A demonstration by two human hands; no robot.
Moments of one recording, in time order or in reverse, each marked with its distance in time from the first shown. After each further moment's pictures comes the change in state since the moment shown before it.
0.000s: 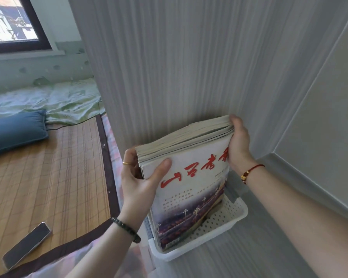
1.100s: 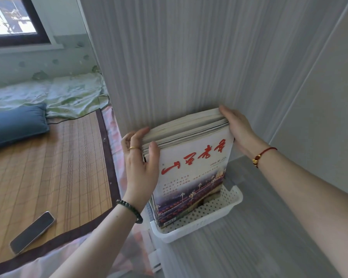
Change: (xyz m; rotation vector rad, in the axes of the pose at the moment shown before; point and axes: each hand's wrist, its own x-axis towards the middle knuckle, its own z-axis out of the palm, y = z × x) left_hand 0.003 0.000 0.003 0.487 0.088 0.243; right_hand -0.002 -0.028 -0.016 -0.337 -0.223 0.086
